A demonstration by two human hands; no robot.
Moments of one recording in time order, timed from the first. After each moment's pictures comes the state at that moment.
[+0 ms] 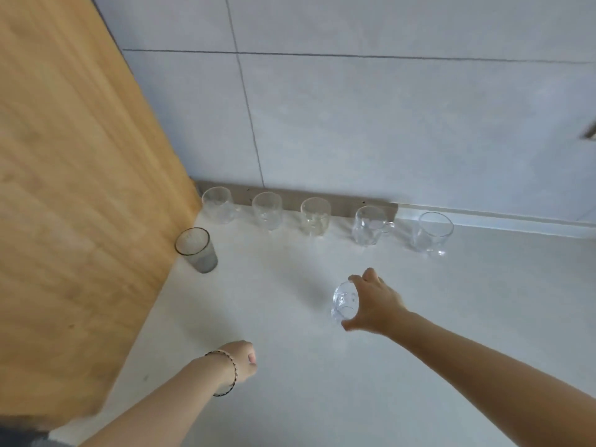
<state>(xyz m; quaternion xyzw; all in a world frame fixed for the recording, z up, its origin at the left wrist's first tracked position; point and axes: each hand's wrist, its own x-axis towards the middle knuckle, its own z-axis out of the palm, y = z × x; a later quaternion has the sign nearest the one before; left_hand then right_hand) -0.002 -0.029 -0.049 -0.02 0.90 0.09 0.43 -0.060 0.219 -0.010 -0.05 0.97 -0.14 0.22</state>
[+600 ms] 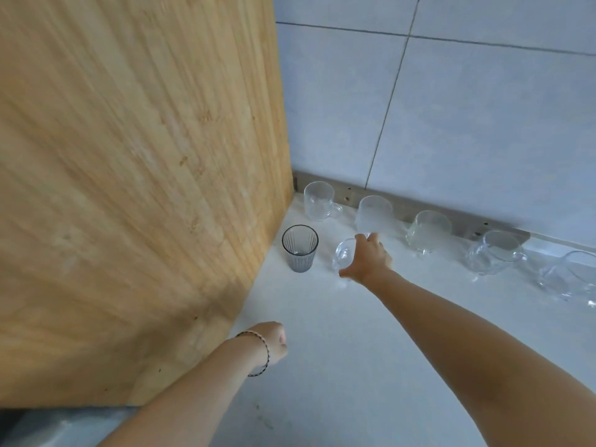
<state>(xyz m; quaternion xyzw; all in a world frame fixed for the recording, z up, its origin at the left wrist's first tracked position) -0.033 -0.189 -0.082 -0.08 0.90 0.16 0.40 -0.170 -0.013 -0.034 -0.01 0.97 -0.13 0.18</state>
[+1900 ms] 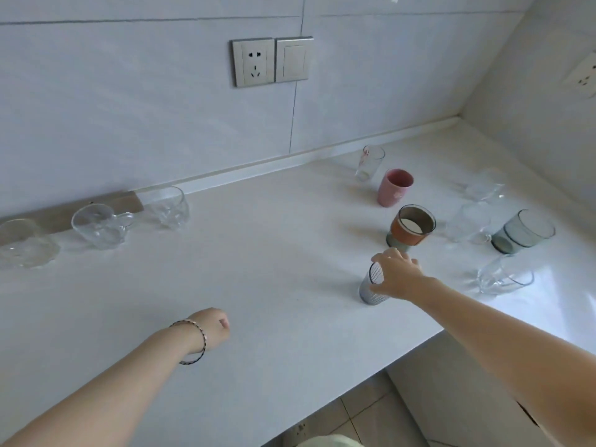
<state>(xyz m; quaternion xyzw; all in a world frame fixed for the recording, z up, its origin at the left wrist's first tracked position) 0.019 0.334 -0.045 0.21 0.89 0.04 0.40 0.150 0.645 0.009 0.30 0.92 -0.06 0.25</state>
